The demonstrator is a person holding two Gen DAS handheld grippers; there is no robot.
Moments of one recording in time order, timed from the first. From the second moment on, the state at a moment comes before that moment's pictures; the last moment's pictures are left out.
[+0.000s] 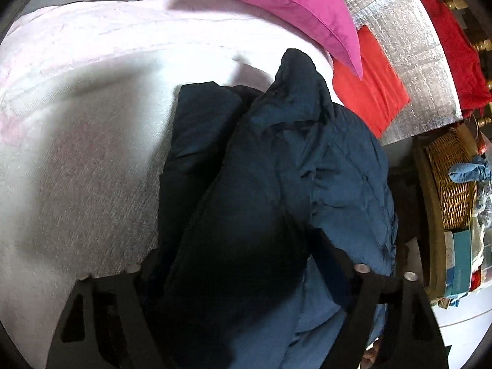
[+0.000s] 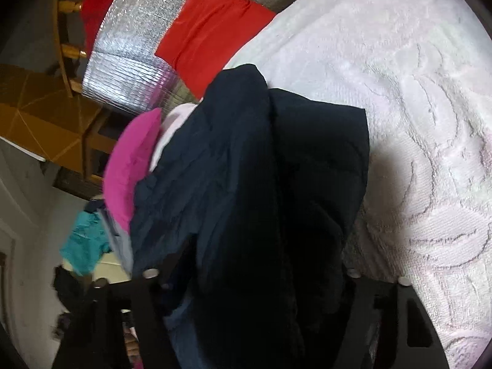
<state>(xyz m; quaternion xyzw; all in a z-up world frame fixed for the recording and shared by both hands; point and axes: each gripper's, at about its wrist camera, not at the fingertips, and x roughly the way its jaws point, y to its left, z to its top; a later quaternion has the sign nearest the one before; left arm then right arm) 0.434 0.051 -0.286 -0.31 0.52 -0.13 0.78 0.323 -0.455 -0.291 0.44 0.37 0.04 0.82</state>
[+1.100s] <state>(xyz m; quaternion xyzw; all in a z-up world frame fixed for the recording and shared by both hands) 0.350 0.062 -0.216 -0.26 0.43 -0.06 0.86 0.246 -0.484 -0.233 0.46 0.31 -0.05 0.83</state>
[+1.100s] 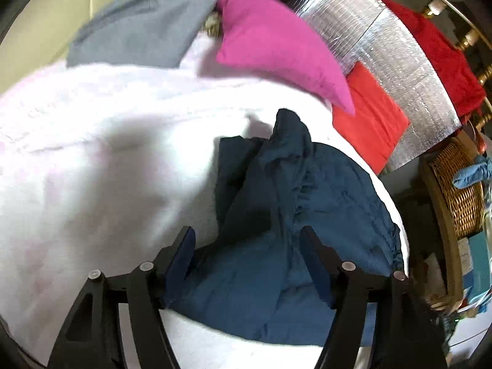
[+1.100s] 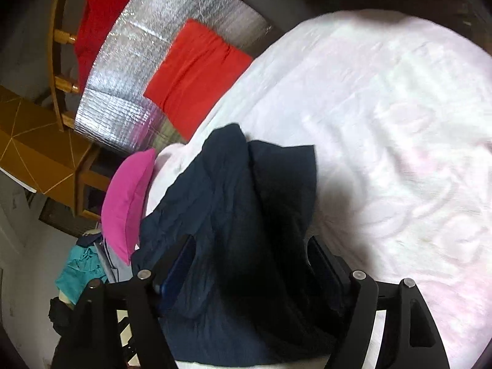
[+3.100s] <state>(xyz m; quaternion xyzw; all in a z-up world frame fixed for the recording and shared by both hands) 0.358 0.051 -0.303 -0.52 0.42 -0.10 0.74 0.273 -0.409 -0.313 0.62 0.25 -0.05 0.75</state>
